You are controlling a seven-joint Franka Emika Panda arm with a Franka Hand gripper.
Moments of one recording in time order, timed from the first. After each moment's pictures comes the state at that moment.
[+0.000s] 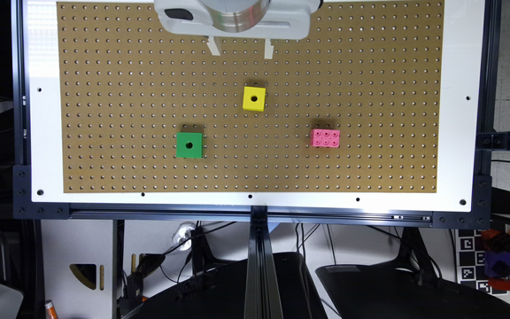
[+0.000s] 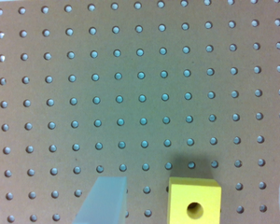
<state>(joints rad) -0.04 -0.16 0.00 -2.52 -0.01 2.37 0.77</state>
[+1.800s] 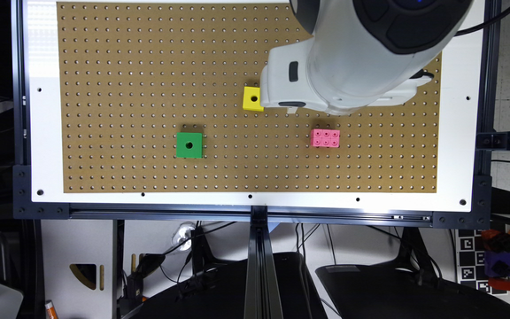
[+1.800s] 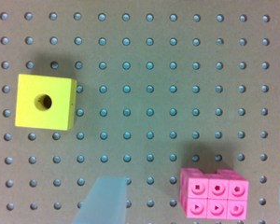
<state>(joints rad) -0.03 0.13 0.25 -2.18 0.01 2.37 0.96</state>
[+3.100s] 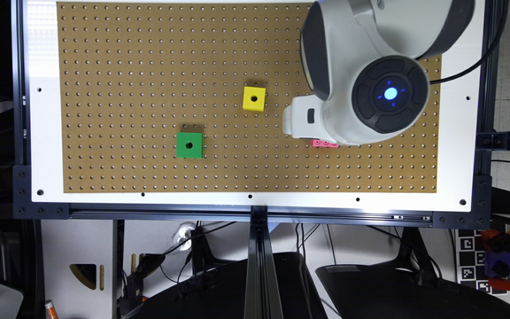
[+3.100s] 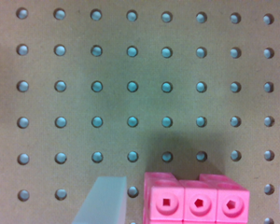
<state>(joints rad) -0.02 0.45 0.29 -2.05 -0.08 2.51 1.06</state>
